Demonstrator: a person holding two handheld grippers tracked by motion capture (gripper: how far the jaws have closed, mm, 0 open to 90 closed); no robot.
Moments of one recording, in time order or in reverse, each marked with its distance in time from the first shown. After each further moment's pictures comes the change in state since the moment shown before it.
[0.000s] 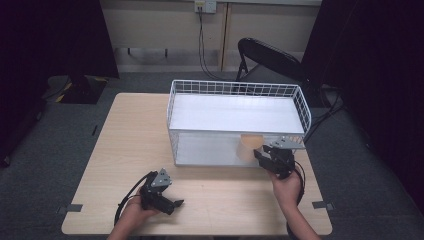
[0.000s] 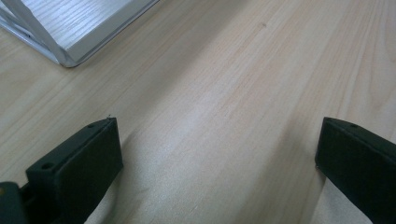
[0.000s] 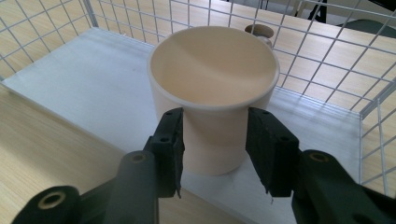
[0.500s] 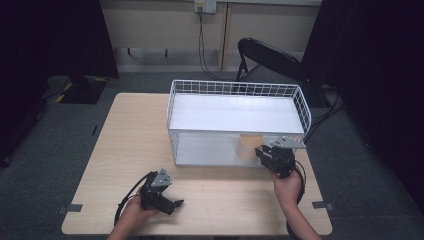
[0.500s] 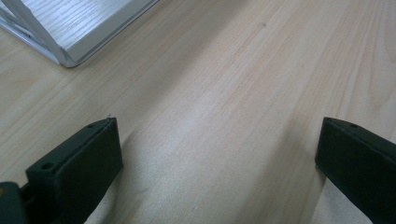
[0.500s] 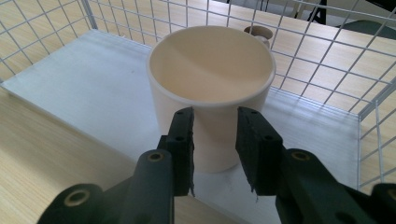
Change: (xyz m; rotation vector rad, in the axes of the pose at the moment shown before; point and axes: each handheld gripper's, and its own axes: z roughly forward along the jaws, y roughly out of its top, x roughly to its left) left arm 0.000 0.000 0.000 0.000 0.000 0.000; right arm -0.003 0.001 0.000 -0.004 0.004 0.002
